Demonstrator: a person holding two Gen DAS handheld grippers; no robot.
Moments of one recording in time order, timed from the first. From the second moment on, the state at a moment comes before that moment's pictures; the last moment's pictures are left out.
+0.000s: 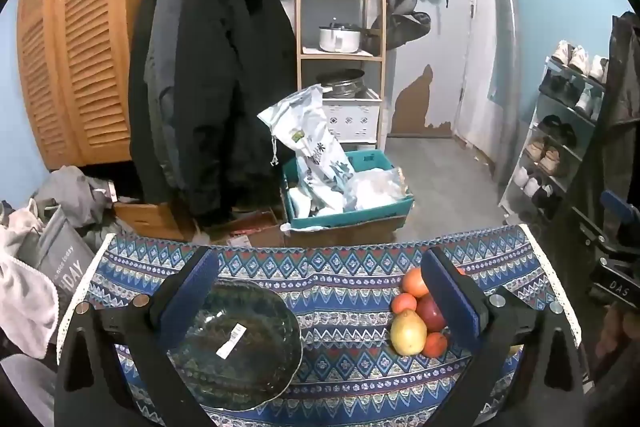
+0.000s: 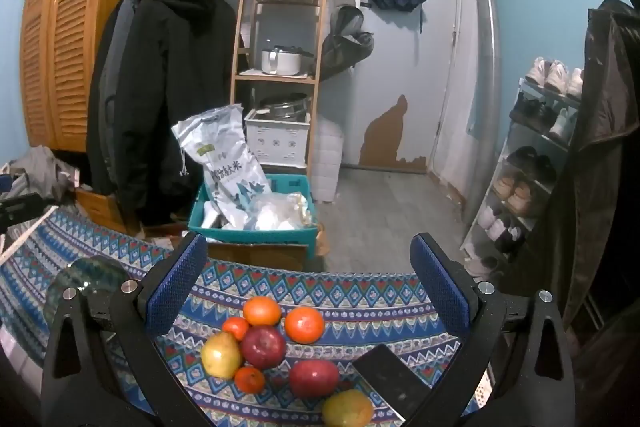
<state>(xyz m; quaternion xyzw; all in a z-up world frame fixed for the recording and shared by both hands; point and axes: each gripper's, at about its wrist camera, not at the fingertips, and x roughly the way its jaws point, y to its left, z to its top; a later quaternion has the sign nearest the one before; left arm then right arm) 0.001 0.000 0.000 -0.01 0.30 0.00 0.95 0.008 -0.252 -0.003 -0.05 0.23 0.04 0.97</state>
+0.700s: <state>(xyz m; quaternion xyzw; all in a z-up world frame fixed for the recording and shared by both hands) -0.005 0.005 0.000 -0.02 0.29 0.00 0.96 0.008 -0.248 -0.003 -0.05 0.23 0.04 0.97</state>
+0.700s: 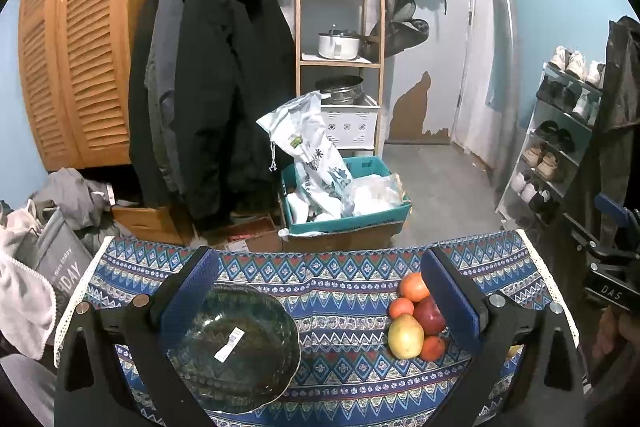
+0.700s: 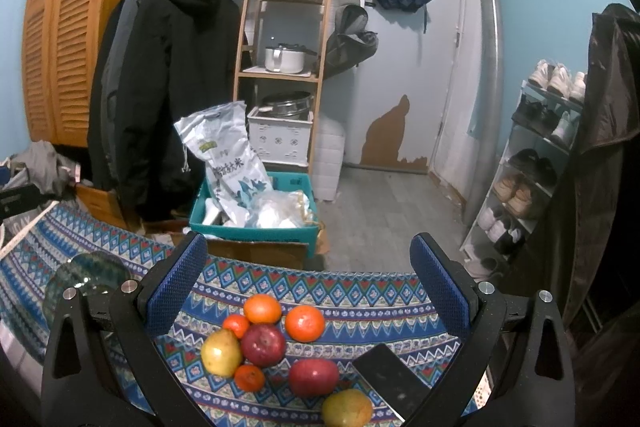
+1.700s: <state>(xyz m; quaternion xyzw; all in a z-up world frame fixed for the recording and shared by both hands) -0.008 0.001 0.002 -0.02 0.28 -0.01 0.96 0.009 -0.243 -0.001 -0.06 0.23 0.04 0.97</state>
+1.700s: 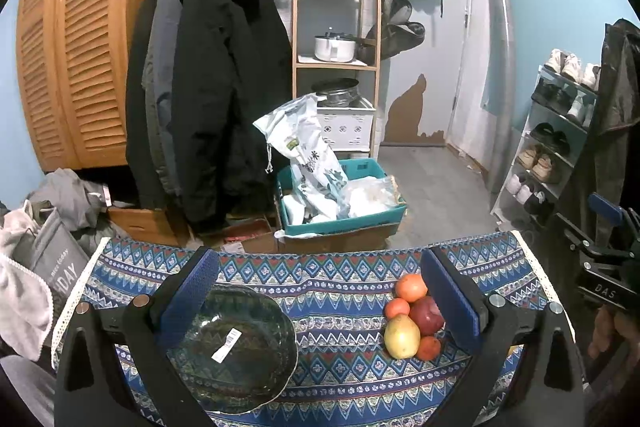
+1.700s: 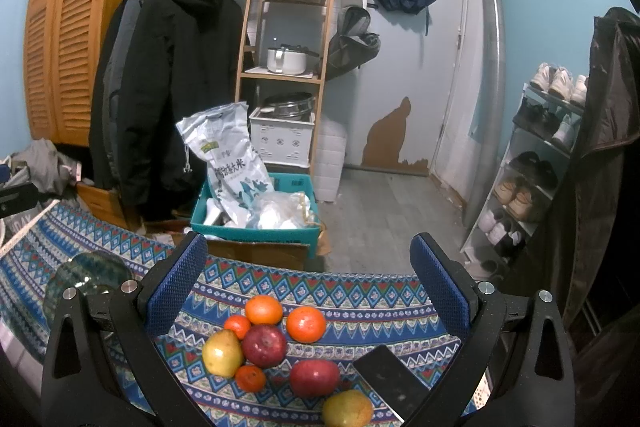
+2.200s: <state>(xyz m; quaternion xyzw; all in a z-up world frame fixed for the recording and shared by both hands) -0.007 -0.002 0.002 -0.02 0.29 -0.01 0.96 0.010 -0.245 -0.001 -0.06 0.23 0.04 0.97</state>
